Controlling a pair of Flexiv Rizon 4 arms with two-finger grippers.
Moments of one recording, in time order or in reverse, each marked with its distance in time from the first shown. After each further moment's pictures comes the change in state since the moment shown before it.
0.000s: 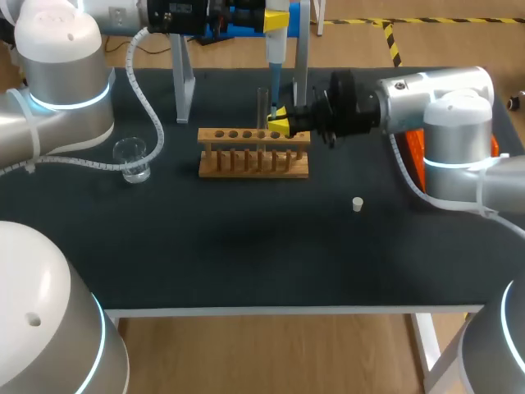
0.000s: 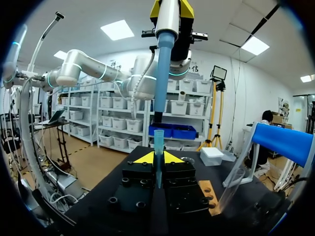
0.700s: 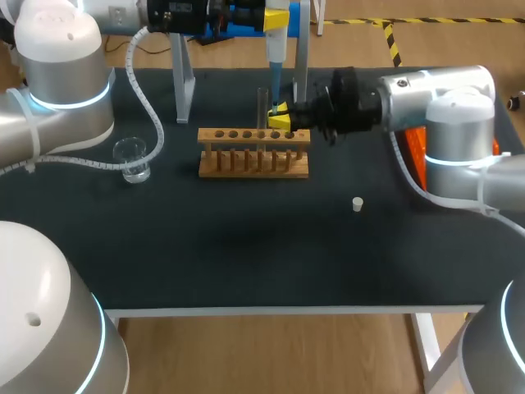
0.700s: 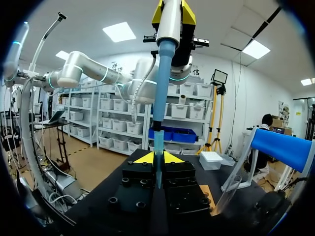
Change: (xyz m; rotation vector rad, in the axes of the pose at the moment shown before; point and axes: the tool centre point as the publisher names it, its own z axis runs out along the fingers) left arm 0.000 -0.001 0.000 0.001 0.000 0.001; right arm 0.000 0.011 -0.002 -0.022 0.005 -0.018
